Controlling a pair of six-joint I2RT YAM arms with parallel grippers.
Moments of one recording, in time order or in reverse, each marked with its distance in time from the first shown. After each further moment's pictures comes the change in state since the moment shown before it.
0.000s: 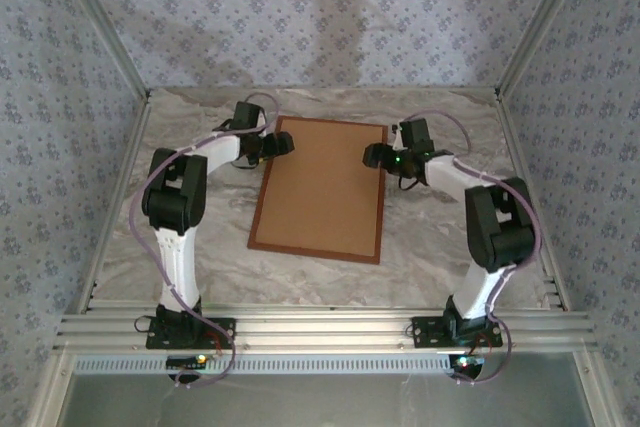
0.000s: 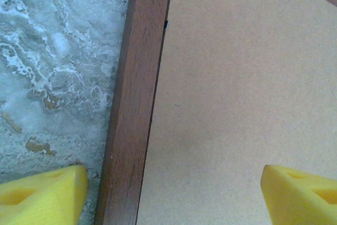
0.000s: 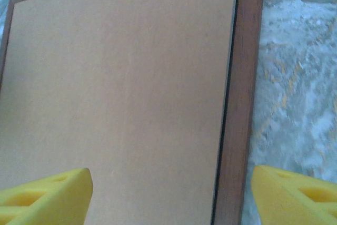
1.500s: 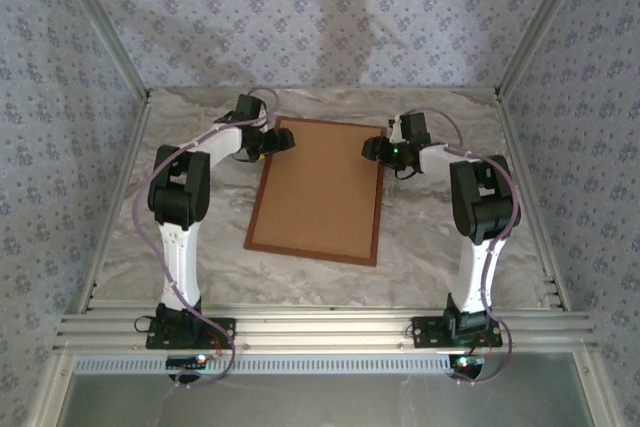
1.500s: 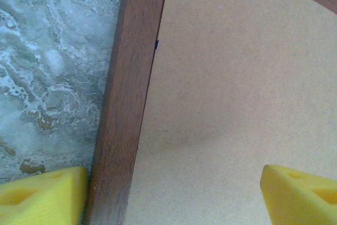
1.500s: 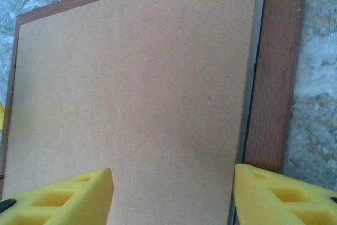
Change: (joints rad) left arm 0.000 0.065 0.132 -0.126 0.018 0.003; right arm -0.047 0.201 0.106 0.103 -0.179 0.058
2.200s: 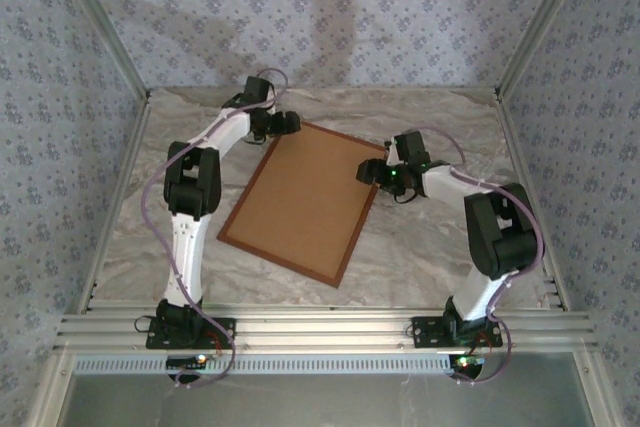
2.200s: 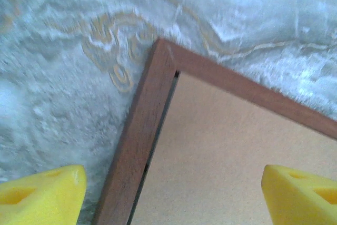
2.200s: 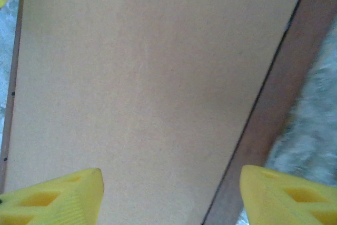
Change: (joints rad) left arm -0.007 0.171 0.382 -0.151 -0.078 0.117; right arm 0.083 -0.295 -0.226 -0.141 0.063 0.031
